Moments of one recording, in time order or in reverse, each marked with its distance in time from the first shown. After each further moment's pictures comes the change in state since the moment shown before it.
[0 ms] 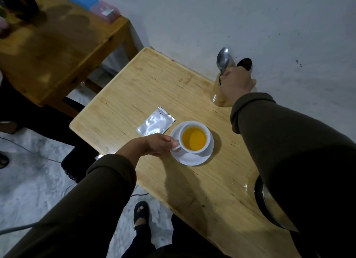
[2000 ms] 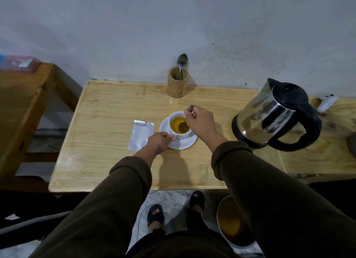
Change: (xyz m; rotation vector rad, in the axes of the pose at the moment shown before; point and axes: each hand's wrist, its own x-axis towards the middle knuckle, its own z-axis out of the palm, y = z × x) left_hand -0.011 -0.001 -0.003 0.572 0.117 0.329; right_hand -0.216 0.006 0.011 0.306 0.103 0.163
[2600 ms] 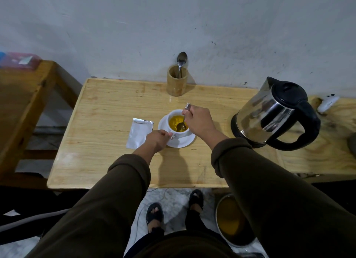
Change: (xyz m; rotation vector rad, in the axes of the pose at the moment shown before) left_hand -0.005 0.008 0.001 0.043 0.027 -0.010; right_hand 0.002 -0.002 -0.004 -0.196 -0.082 -0.073
